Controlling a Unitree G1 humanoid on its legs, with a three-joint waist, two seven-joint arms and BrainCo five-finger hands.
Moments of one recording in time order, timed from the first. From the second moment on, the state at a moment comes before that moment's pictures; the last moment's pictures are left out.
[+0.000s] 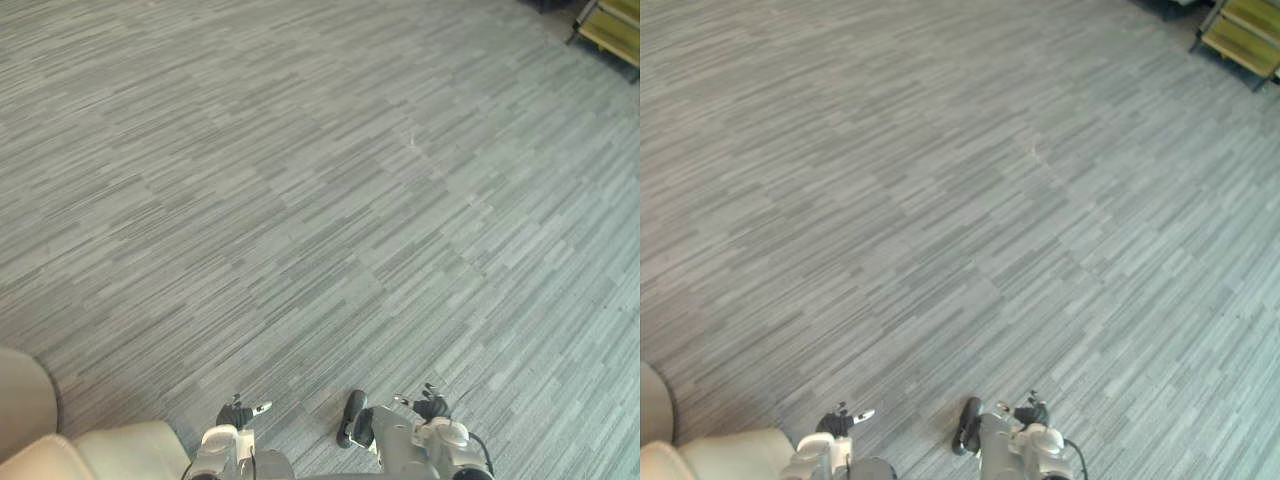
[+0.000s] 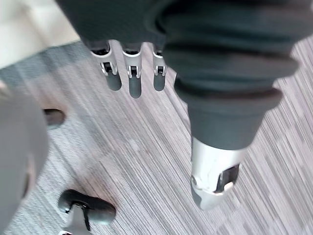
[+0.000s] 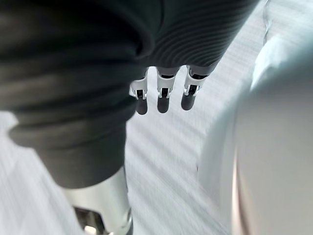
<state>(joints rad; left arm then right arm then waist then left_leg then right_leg) -0.05 0.08 0.14 1.07 -0.02 -0.07 0.06 -0.04 -0.04 -0.26 1.03 0.04 -0.05 -0.14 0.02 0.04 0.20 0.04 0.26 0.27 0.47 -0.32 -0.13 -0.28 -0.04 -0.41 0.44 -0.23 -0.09</state>
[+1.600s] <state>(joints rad) 0.02 0.01 0.17 0.95 -0.02 -0.08 0.08 -0.03 0.01 -0.35 1.05 0.13 -0.04 -0.17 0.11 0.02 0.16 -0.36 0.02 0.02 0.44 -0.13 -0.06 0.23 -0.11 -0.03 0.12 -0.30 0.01</state>
